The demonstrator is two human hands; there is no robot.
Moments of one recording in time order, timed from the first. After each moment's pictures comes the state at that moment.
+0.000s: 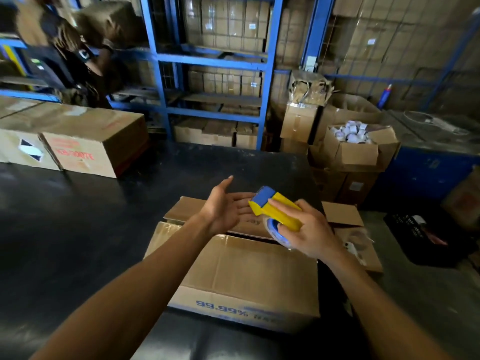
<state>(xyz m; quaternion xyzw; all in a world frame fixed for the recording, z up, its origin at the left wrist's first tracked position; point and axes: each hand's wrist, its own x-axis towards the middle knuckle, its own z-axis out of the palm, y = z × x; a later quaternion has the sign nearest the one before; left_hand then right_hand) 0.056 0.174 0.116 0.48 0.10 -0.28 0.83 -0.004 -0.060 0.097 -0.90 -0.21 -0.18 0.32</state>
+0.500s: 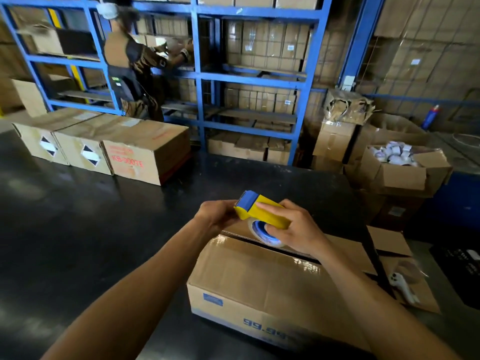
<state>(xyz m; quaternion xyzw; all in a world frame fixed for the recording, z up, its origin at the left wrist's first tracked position) 0.068 0.307 0.110 0.56 0.21 -0.12 0.79 0.058 0.080 0.094 -0.88 -0.29 -0.10 0.37</state>
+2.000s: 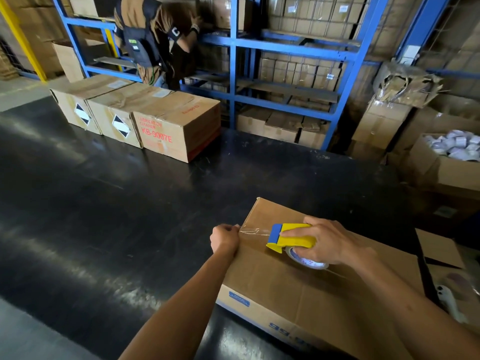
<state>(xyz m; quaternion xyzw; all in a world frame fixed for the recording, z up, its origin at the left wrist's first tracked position) 0.075 0.351 -0.031 0.71 0.41 -0.01 0.58 0.103 0.096 0.052 -0.94 -0.32 0.07 0.05</state>
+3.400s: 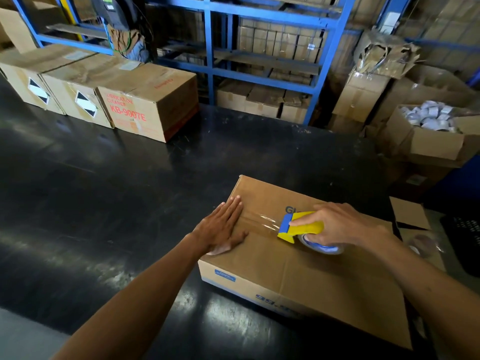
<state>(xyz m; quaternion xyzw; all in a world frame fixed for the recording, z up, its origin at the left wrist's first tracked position) 0.058 0.361 -0.047 0.97 -0.21 -0.10 0.07 0.085 0.049 0.069 -0.95 -0.28 0.15 -0.05</state>
